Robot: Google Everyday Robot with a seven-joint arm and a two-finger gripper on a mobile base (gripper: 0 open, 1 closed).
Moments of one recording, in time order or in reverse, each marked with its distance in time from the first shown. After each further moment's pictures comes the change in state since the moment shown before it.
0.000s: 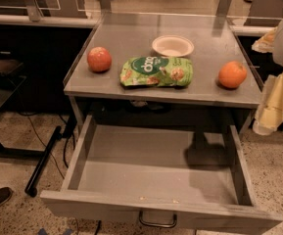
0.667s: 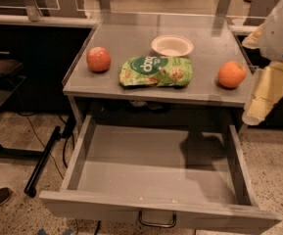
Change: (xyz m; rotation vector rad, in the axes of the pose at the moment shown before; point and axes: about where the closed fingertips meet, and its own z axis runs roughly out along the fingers) arm -0.008 -0.018 0.010 -0.010 -0.003 -0.007
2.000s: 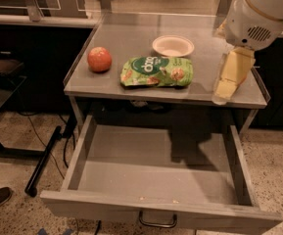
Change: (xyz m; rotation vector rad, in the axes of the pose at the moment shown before) arm -0.050 -0.042 0.030 -0.013 -0.041 -0.038
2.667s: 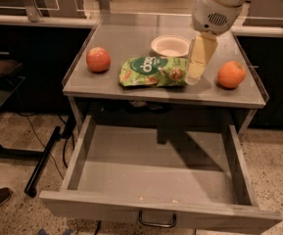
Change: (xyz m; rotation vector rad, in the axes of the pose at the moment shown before) arm -0.049 -0.052 0.036 -0.034 0.006 -0.031
